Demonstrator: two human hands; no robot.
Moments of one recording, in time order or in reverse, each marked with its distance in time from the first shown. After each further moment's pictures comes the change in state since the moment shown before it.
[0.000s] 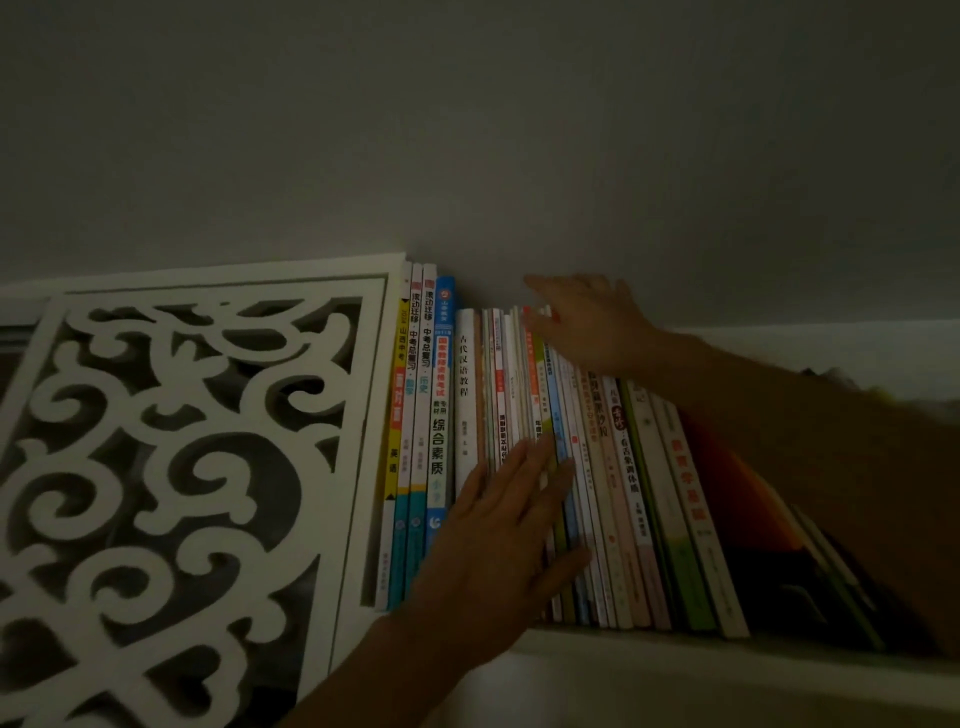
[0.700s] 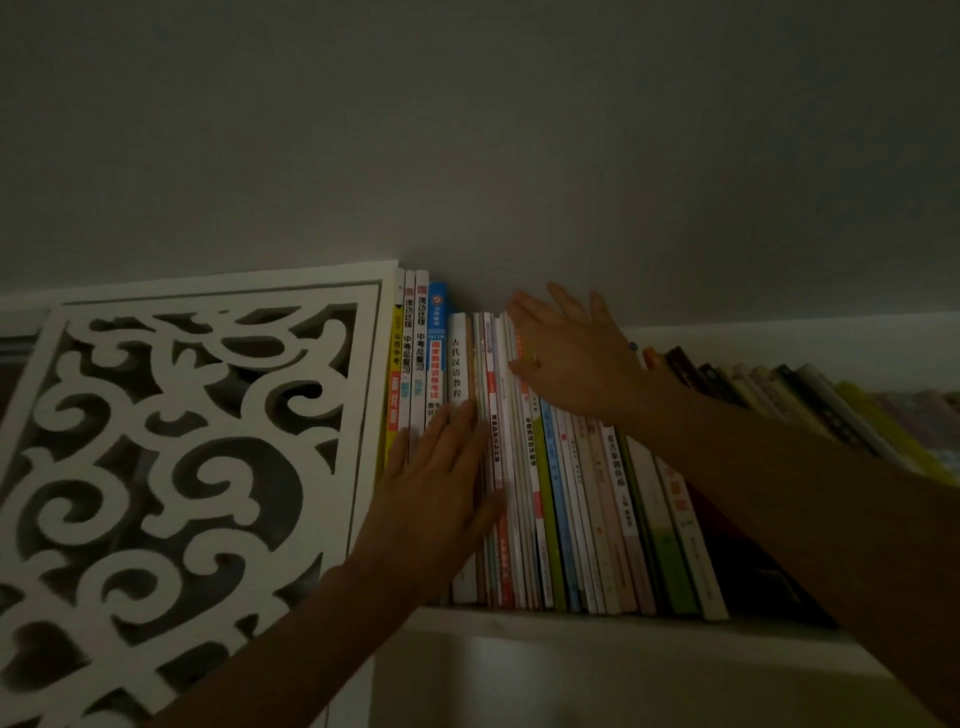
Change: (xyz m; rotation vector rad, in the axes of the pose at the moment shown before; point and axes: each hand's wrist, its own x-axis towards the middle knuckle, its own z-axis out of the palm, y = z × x) left_hand 0.003 -0.034 -0.024 0.117 -0.005 -0.175; right_hand -0.022 -0.013 0.015 -0.224 0.043 -0.073
